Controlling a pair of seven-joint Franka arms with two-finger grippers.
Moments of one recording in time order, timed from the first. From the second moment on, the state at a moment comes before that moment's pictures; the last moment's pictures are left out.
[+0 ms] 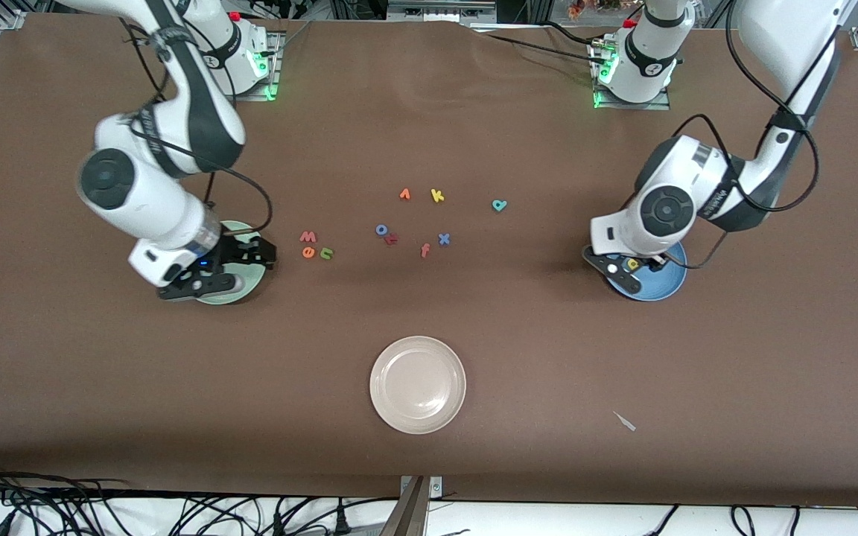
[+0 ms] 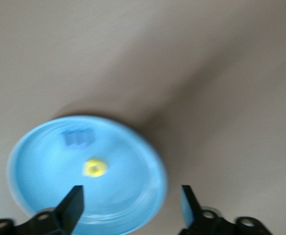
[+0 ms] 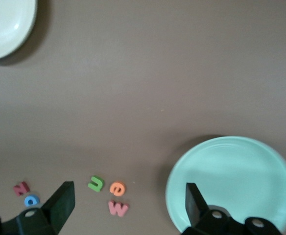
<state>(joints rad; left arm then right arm) 0.26 0.40 -0.62 -2.02 0.33 2.05 0.17 0.22 0.30 0.10 -1.94 0.06 2.29 0.16</state>
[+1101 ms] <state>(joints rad) 0.00 0.54 -0.77 -2.11 0.48 2.22 -0.71 0.22 0.31 0.21 -2.40 -0.06 2.79 0.28</state>
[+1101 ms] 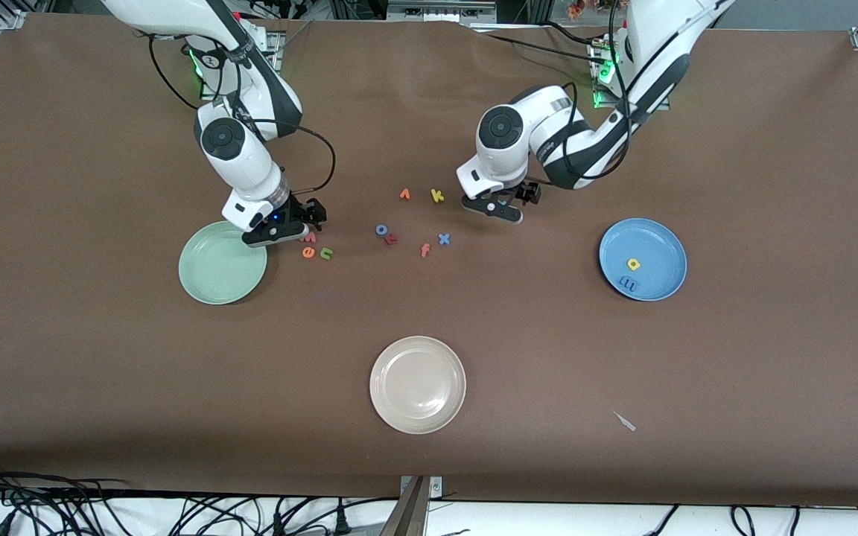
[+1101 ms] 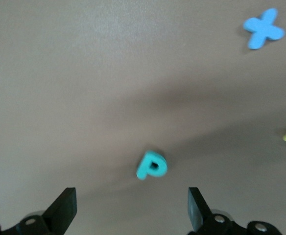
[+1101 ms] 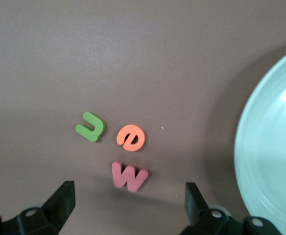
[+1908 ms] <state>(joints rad) -0.02 0.65 -0.77 -2.11 0.61 2.24 -0.72 0.23 0.40 0.22 -2.38 -0.09 2.86 0.28</state>
